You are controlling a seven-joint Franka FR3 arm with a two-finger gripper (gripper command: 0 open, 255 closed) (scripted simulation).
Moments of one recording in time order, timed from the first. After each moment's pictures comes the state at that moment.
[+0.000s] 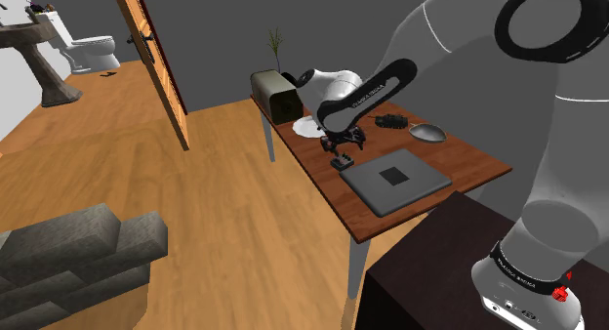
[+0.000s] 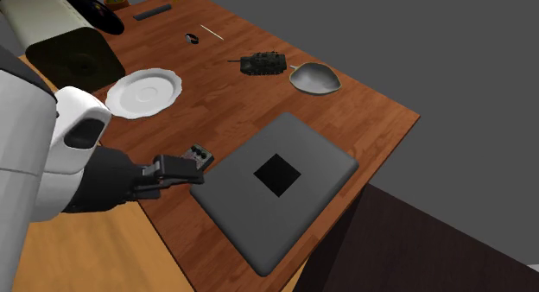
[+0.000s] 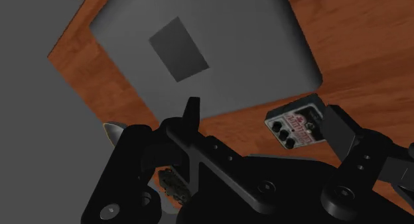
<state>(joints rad) -0.12 0.34 0.37 -1.97 -0.58 1.94 1.36</state>
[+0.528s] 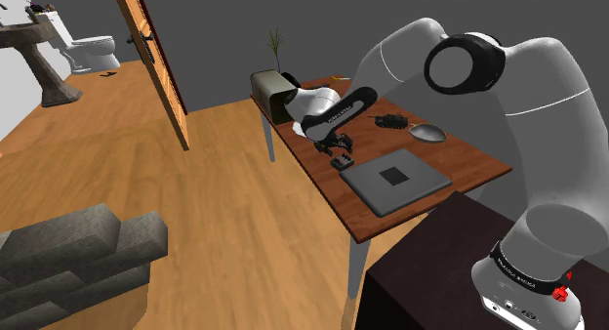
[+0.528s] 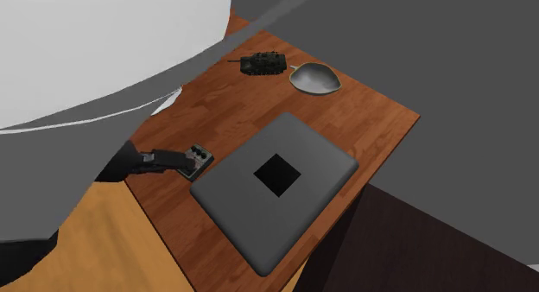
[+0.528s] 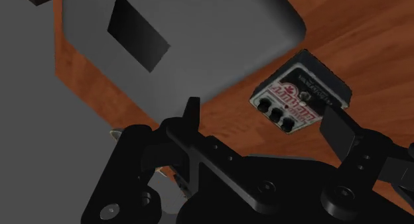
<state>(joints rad) -0.03 0.71 0.25 -1.57 -0.68 1.83 1.55</state>
